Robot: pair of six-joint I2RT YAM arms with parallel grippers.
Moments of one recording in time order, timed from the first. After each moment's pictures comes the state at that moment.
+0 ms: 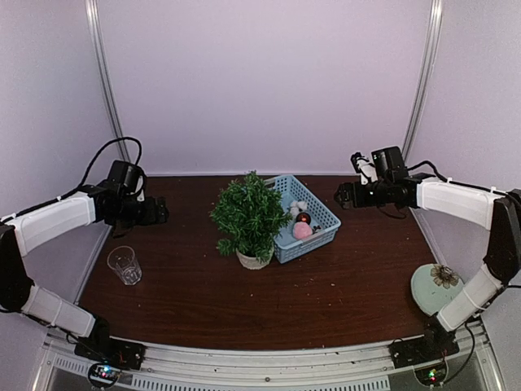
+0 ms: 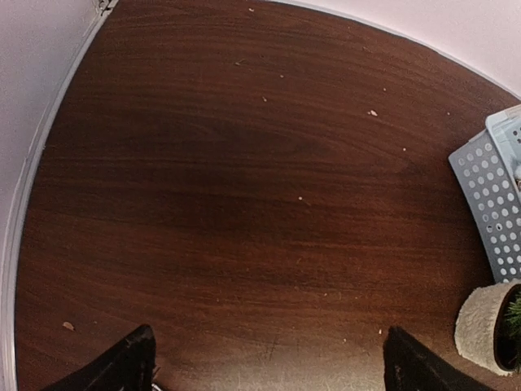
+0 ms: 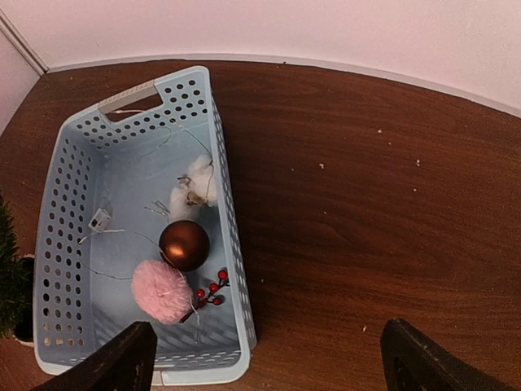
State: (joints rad) left arm -0.29 1.33 0.95 -0.47 -0.12 -0.40; right arm 0.34 1.51 1.08 -0.24 -0.07 0.16
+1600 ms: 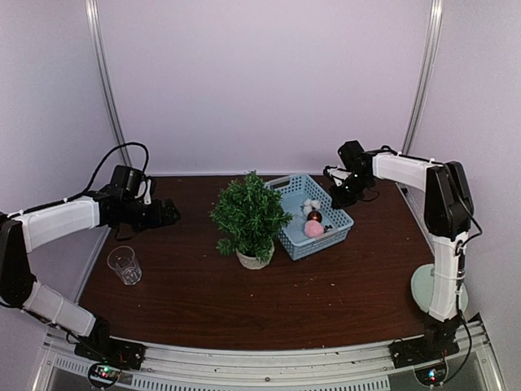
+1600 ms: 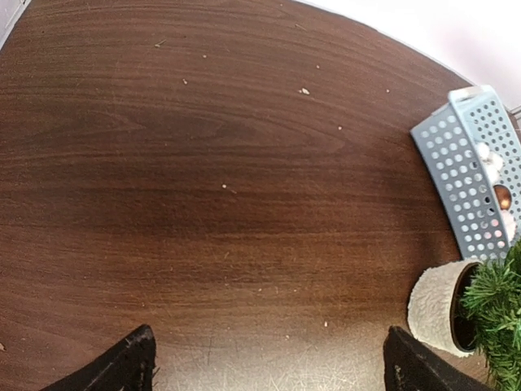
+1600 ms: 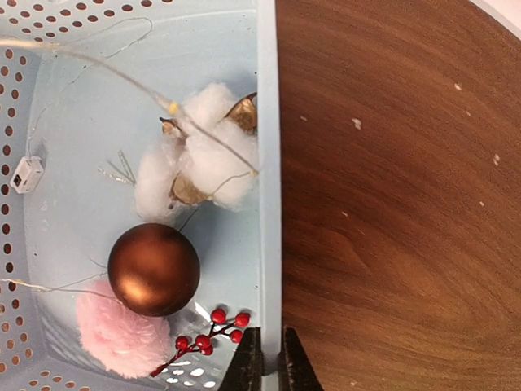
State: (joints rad) left arm -0.28 1.37 0.90 -0.34 0.11 -0.41; right arm 0.33 2.12 1.76 -0.75 -0.08 -0.07
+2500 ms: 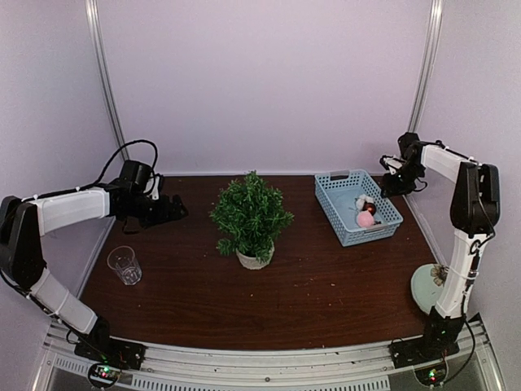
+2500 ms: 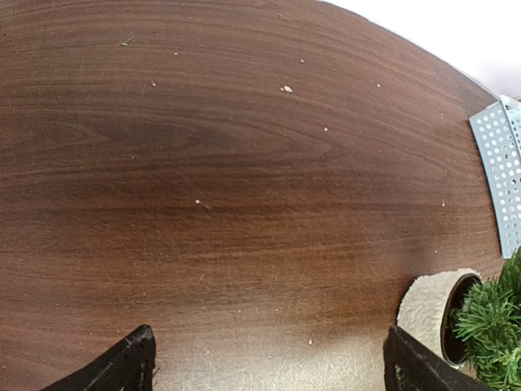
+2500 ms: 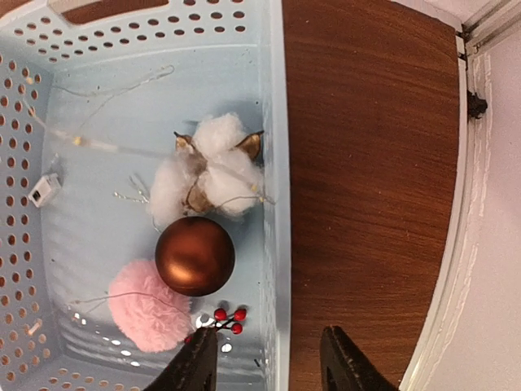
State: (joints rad) left arm -0.28 1.50 0.99 -0.34 0.17 -0.40; right arm -0.05 2.02 1.73 -0.82 -0.10 -0.22
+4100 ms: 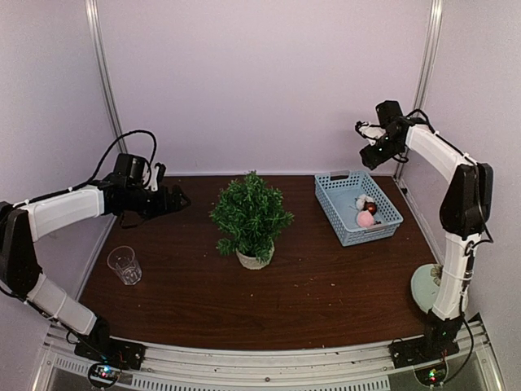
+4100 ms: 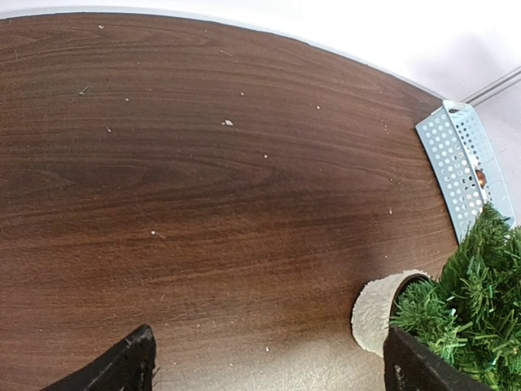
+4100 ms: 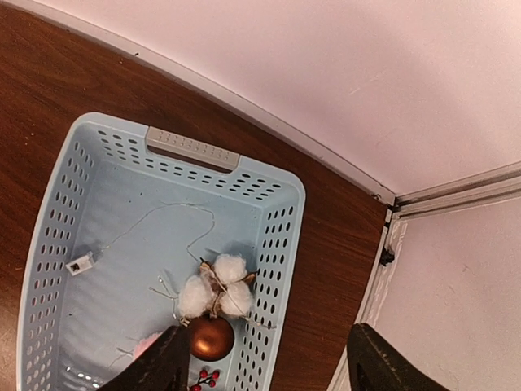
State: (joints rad) left arm -0.28 1.45 1.01 -0.29 0.26 -0.39; right arm 0.14 2.03 2.01 -0.81 0.12 -0.42
